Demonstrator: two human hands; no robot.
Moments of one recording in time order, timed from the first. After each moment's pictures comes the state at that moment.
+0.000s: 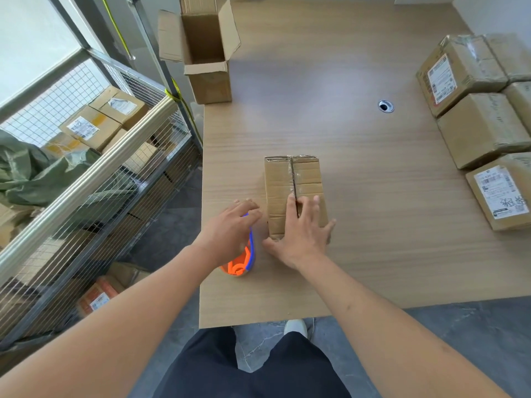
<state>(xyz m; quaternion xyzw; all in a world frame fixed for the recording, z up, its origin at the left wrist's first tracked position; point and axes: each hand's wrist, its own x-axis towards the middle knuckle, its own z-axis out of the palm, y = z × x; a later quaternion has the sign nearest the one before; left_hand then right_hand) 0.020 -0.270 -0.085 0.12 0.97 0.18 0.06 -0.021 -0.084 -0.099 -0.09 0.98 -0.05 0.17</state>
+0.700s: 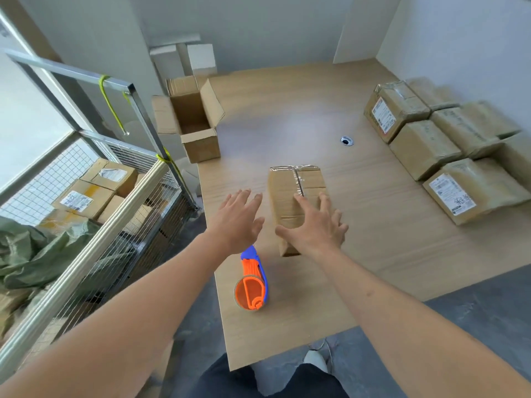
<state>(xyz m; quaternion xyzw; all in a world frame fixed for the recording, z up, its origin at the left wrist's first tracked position) -0.045 -0.290 0.018 0.10 0.99 0.10 0.07 -0.048 -0.097 0.004 0.09 0.98 -0.14 0.09</state>
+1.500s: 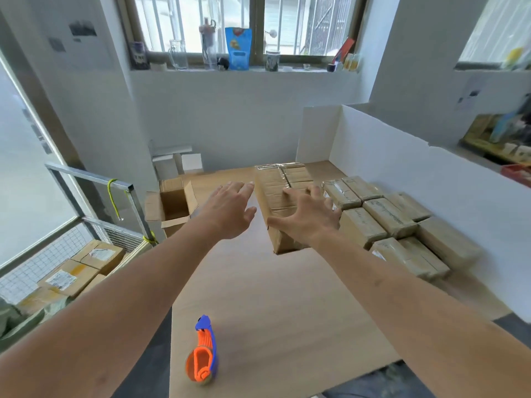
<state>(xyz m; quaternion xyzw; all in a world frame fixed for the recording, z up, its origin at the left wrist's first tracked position) -0.085 -0.175 0.246 0.12 0.99 0.08 -0.09 -0.081 0.024 0.248 0.01 0.98 -0.17 -0.07</state>
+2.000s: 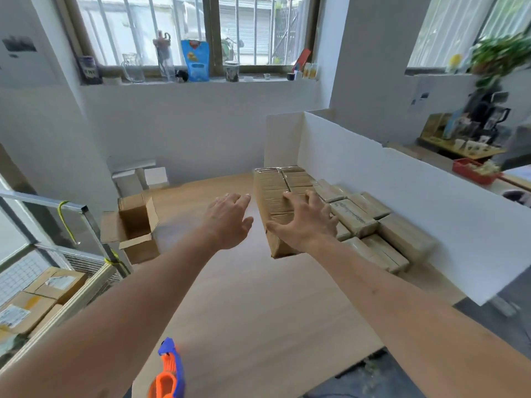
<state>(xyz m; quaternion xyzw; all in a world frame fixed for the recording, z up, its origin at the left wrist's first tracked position) -0.107 -0.076 0.247 0.15 0.98 0.08 -0.07 -0.086 0.119 0.247 0.07 0.98 -0.18 -0.07</state>
